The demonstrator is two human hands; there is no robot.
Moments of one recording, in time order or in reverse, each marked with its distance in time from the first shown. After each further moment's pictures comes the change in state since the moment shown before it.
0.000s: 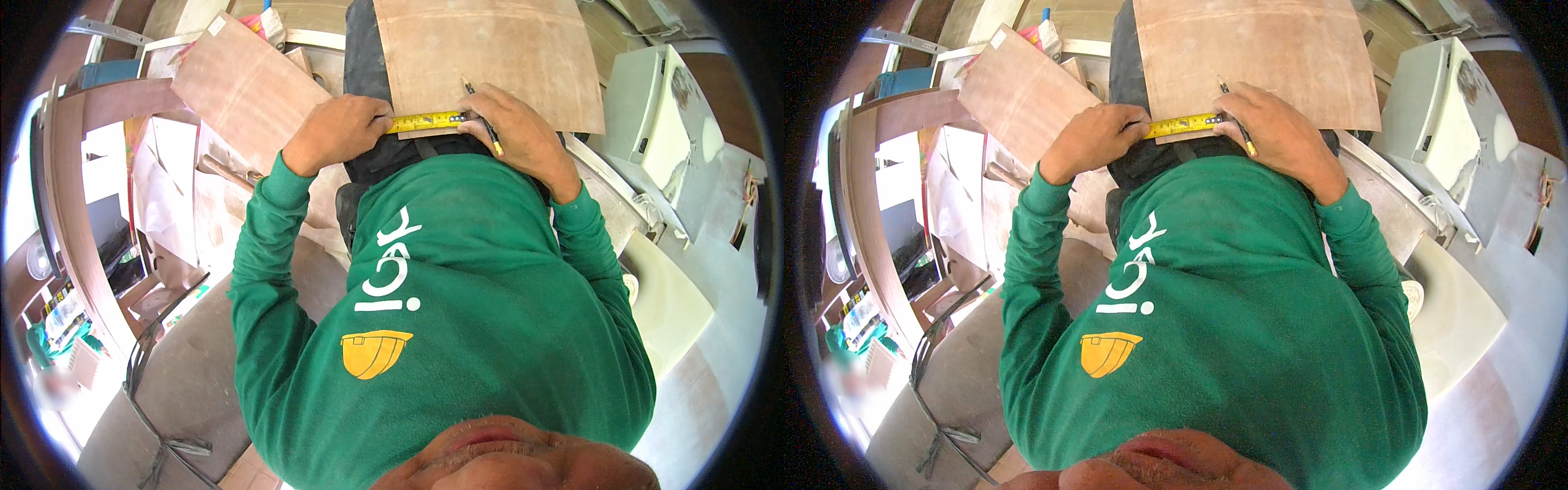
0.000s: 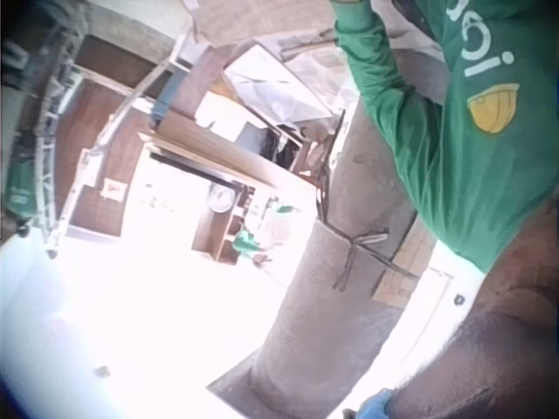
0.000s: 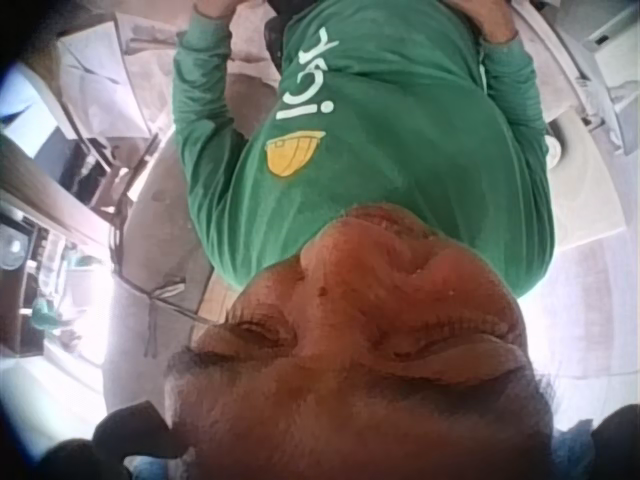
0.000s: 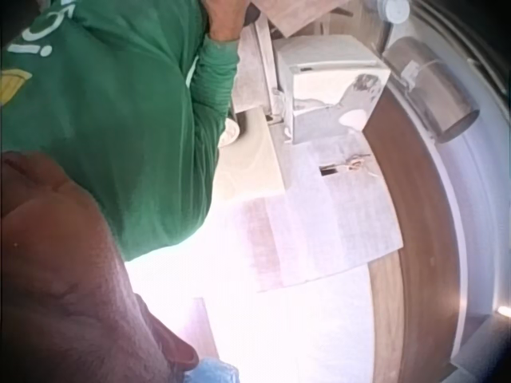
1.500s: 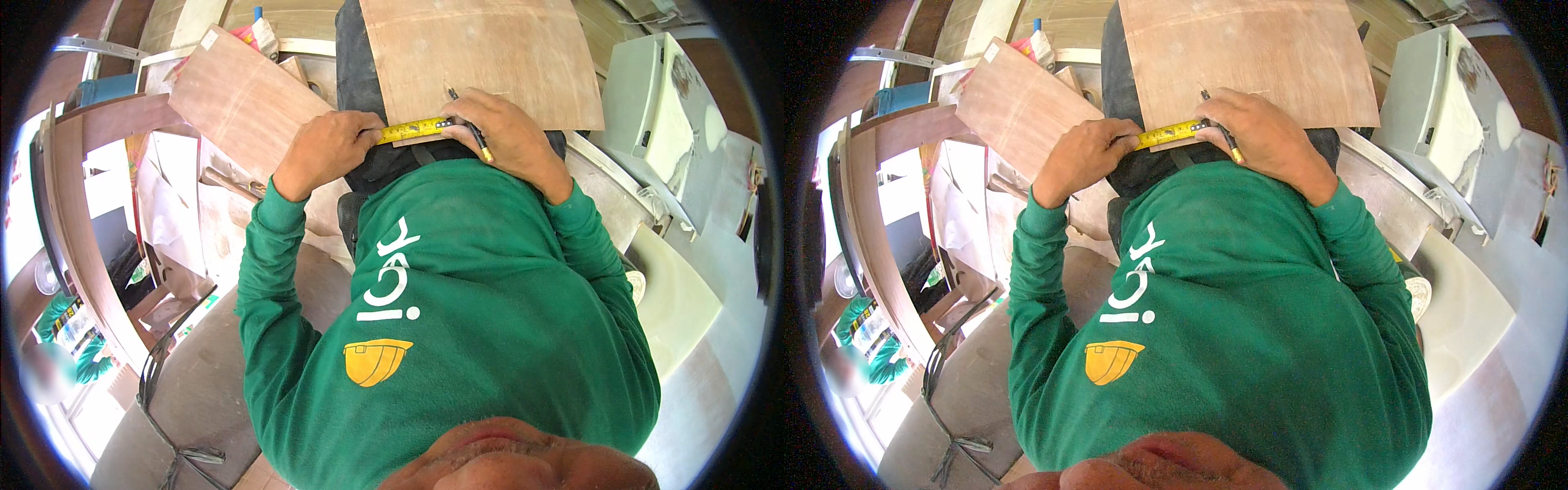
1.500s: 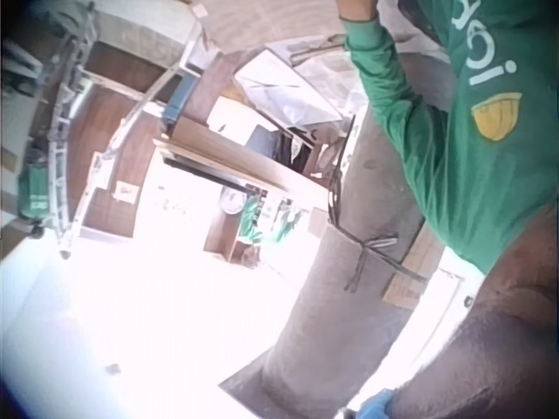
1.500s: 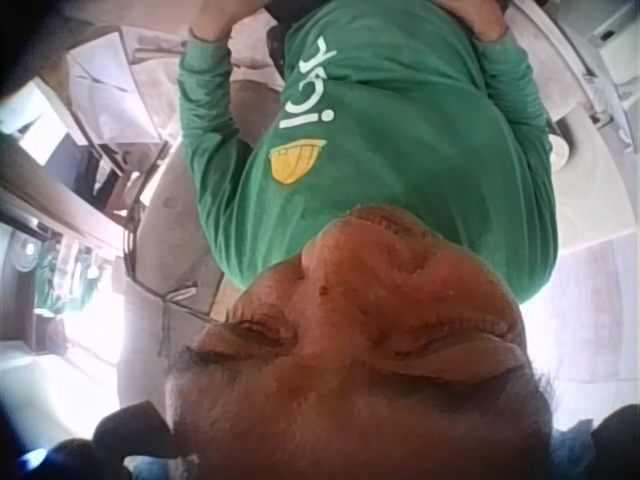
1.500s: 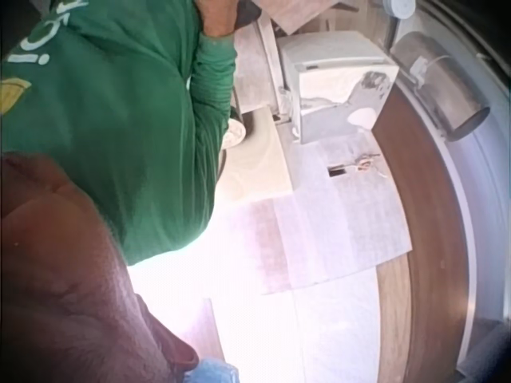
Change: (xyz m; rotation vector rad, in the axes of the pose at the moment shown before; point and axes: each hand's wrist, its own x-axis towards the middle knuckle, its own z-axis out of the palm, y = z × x) left_hand -0.010 -0.005 0.002 -0.069 0.042 -0.008; right_hand 0.007 -0.002 0.012 0.081 0.079 -0.067
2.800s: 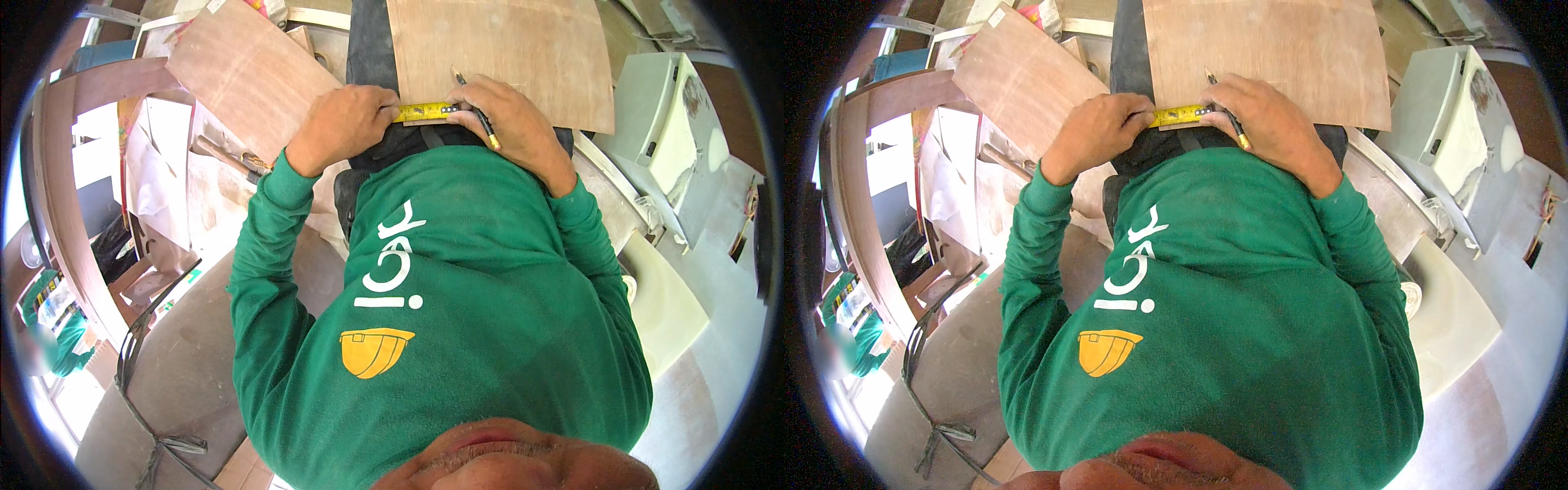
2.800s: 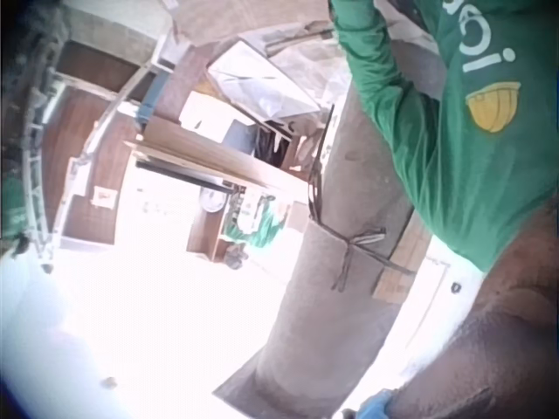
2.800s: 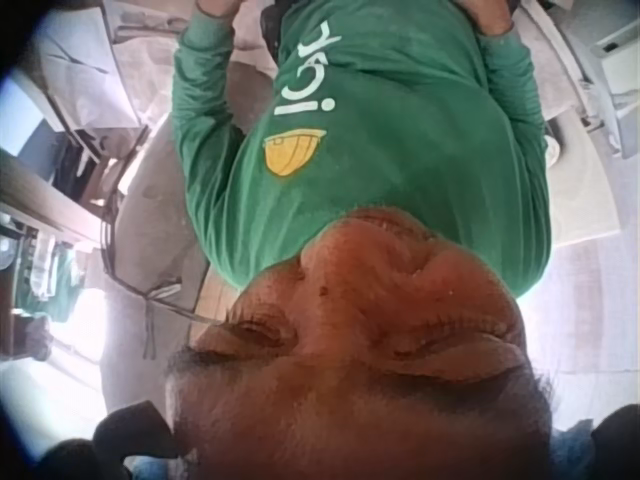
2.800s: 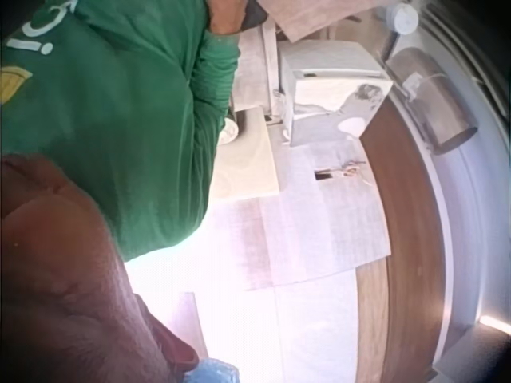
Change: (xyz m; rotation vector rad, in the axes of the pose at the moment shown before) left_hand -0.001 0.001 0.020 0.047 0.071 -0.018; right_hand 0.005 0.006 0.014 -0.032 -0.031 -0.044
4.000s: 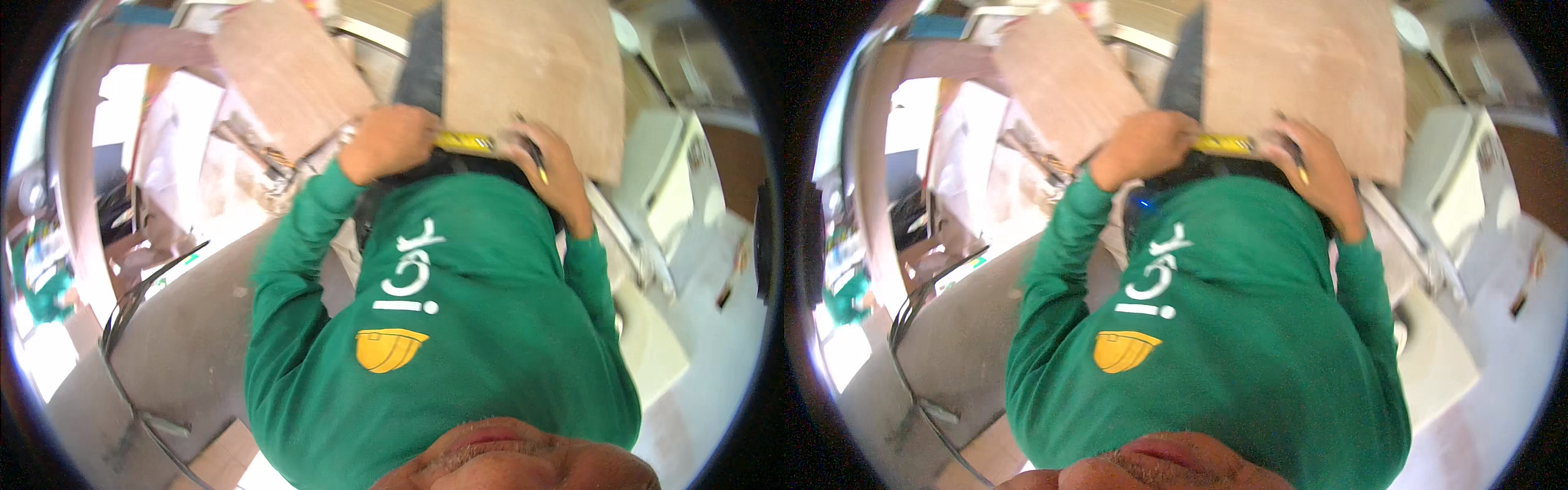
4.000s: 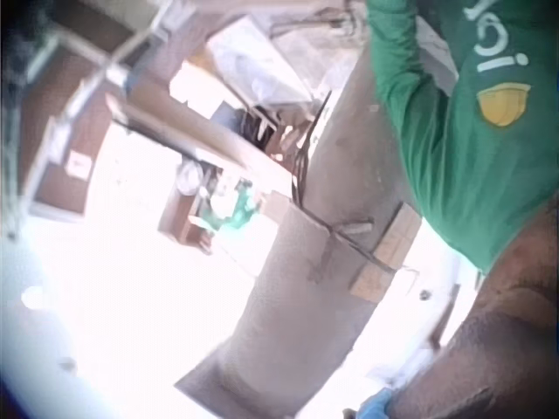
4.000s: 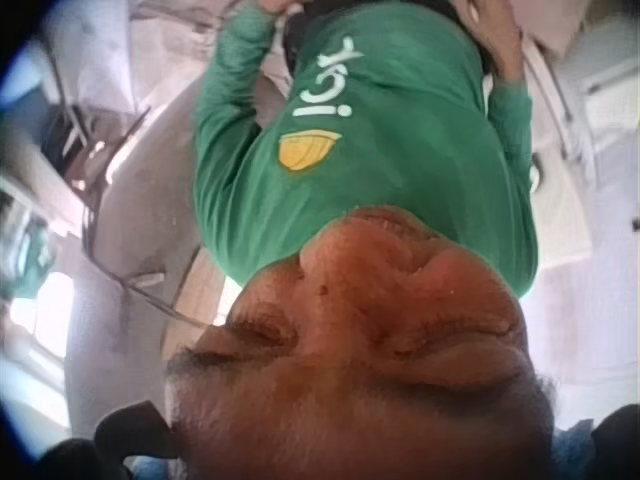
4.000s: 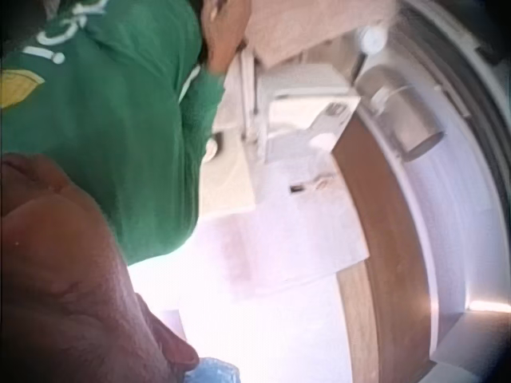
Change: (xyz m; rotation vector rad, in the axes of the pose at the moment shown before) left_hand -0.002 0.005 0.015 0.012 0.081 -0.082; right_hand -0.012 0.004 -0.024 0.080 0.047 0.072
